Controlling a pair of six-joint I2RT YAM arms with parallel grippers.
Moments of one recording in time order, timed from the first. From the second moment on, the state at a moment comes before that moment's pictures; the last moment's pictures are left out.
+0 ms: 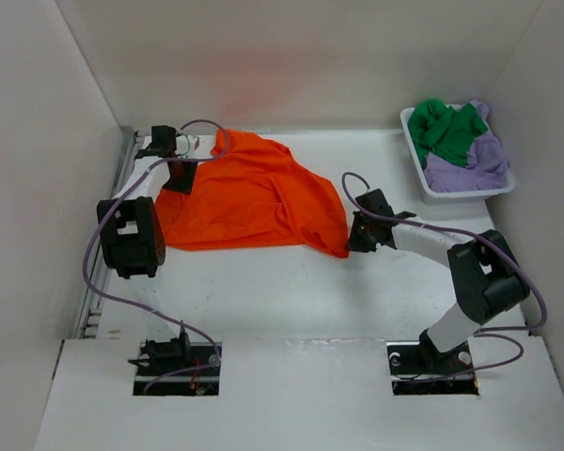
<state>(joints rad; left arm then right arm) 0.06 1.97 1.57 -0.60 0.03 0.28 0.43 1.61 0.87 -0.28 0.00 0.69</state>
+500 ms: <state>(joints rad) 0.06 1.97 1.48 -0.70 0.01 0.25 0.43 1.61 0.87 -0.28 0.00 0.68</state>
